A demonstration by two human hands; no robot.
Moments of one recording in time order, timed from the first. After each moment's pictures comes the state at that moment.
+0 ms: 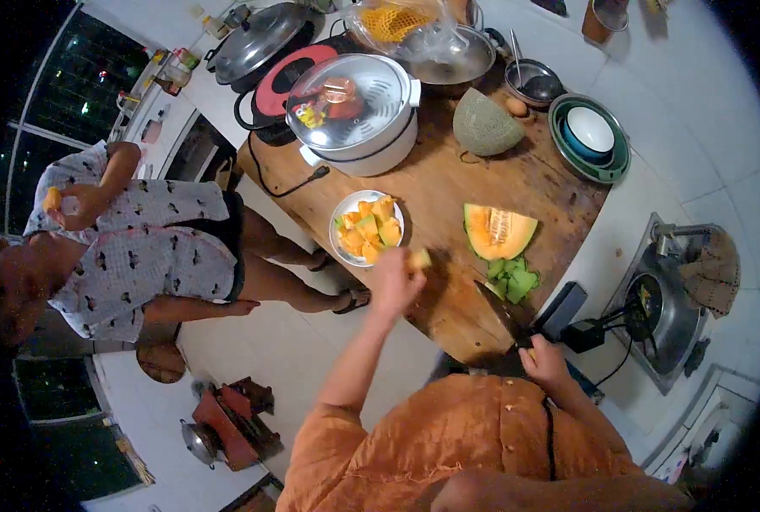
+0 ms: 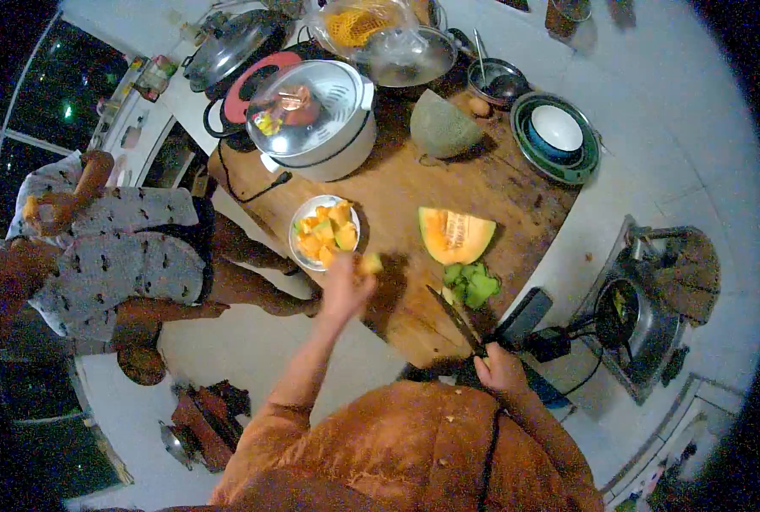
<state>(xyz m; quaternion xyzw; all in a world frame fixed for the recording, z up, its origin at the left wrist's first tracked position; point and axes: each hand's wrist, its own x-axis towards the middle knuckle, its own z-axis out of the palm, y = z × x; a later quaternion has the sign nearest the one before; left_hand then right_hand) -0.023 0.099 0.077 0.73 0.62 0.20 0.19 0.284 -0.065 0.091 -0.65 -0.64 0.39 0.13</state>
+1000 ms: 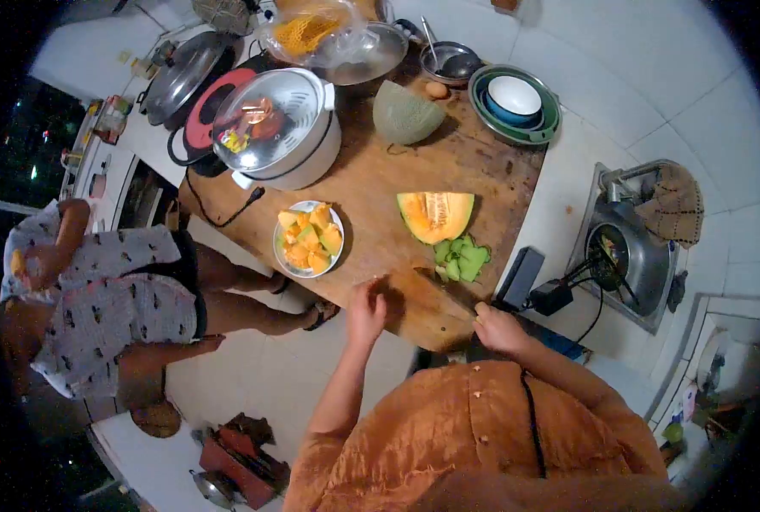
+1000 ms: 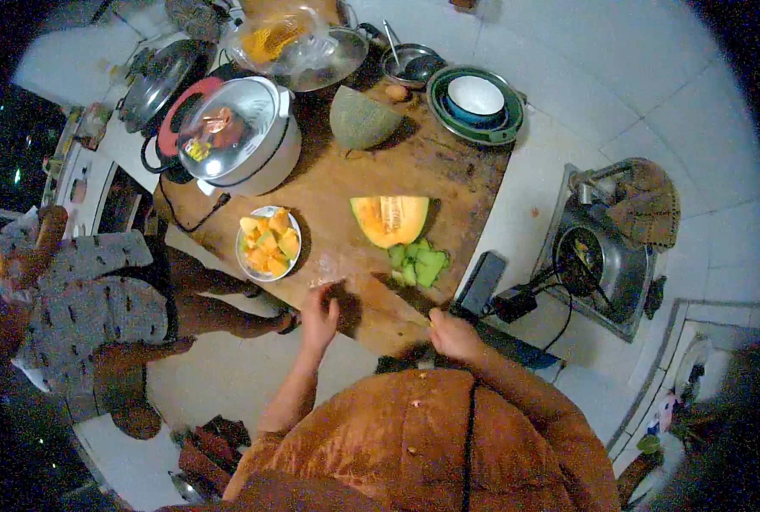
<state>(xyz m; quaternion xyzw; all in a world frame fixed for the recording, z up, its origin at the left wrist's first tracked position) -0.010 0.031 0.030 0.67 0.60 0.28 0.33 0.268 -0.063 0.048 -0.64 -0.65 0.40 0.07</state>
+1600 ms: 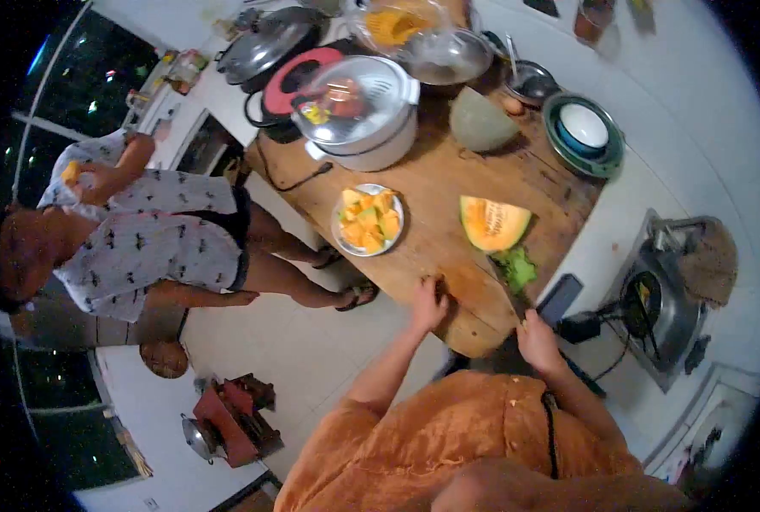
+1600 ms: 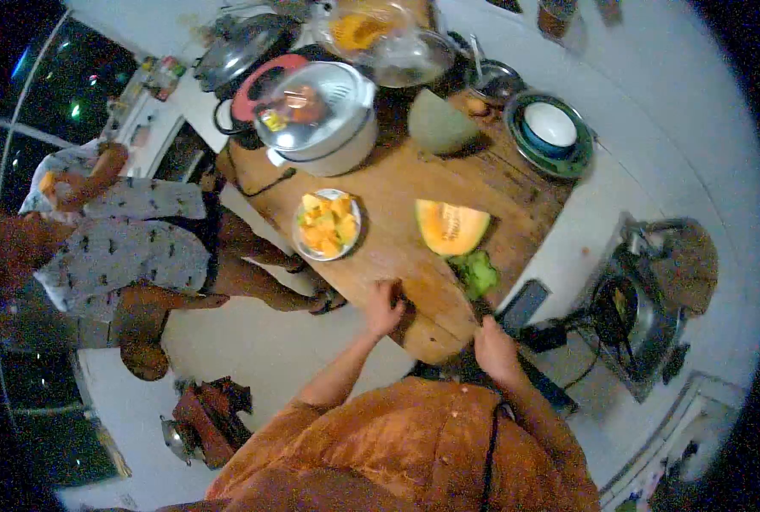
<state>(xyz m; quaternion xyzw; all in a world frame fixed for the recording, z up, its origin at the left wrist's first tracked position) 0.026 0.016 -0.003 0.66 0.65 0.23 0.30 0.279 -0.055 0.065 -0.69 -0.61 0.37 0.10</state>
